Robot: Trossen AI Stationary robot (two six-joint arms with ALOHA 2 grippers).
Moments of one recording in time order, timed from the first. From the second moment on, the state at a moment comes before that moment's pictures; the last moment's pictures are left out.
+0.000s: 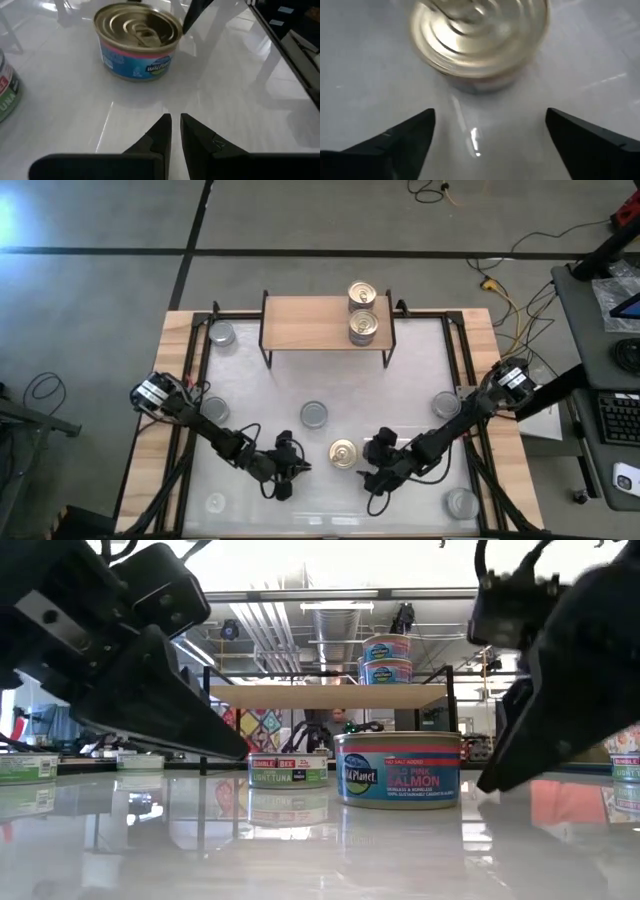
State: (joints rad) left arm -0.58 1.86 0.66 0.65 -0.45 -0.51; right arm 0.59 1.79 0.86 -0.10 0.45 0.86
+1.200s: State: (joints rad) left arm -0.47 1.86 0.73 0.54 -0.43 -0.50; right arm 0.56 2.09 0.83 0.69 0.60 0.35
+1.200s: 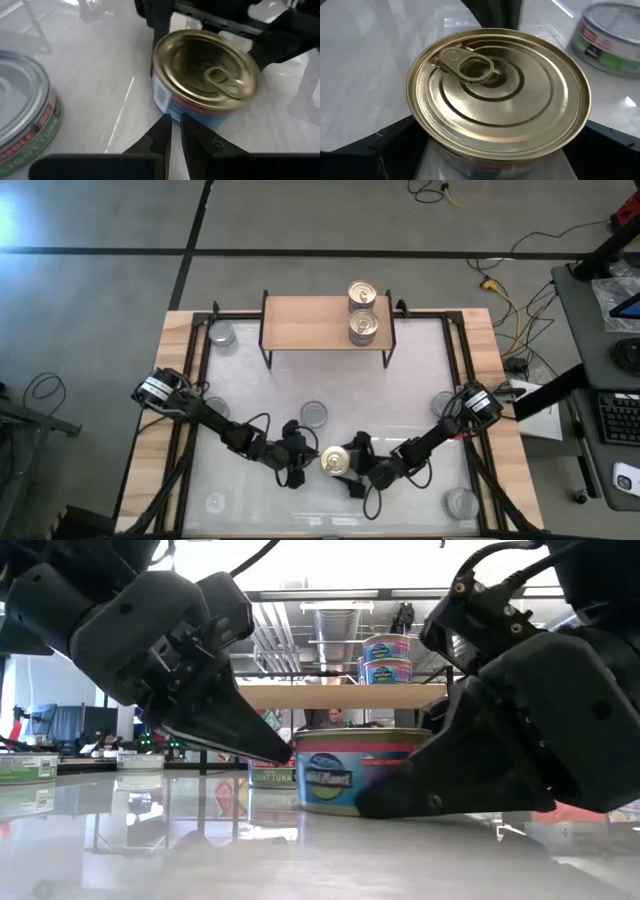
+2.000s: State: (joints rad) left arm -0.47 1.86 0.74 0.50 -0.43 -0.48; right arm 0.52 2.10 0.89 0.68 0.58 0.35
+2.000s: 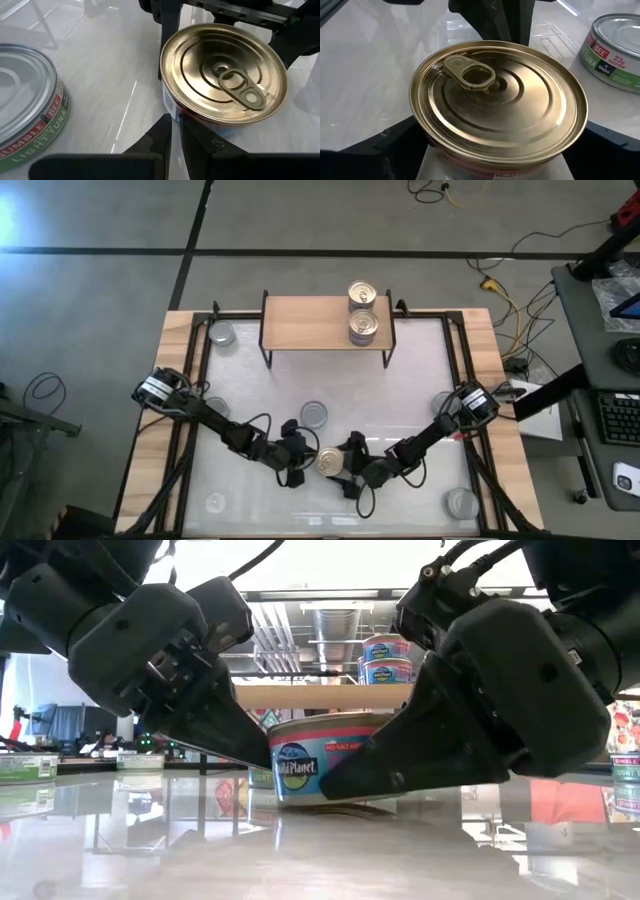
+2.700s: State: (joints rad) left arm -0.54 1.41 0.60 0.19 -0.38 -0.40; right arm 0.47 1.73 0.99 0.20 0.49 0.36
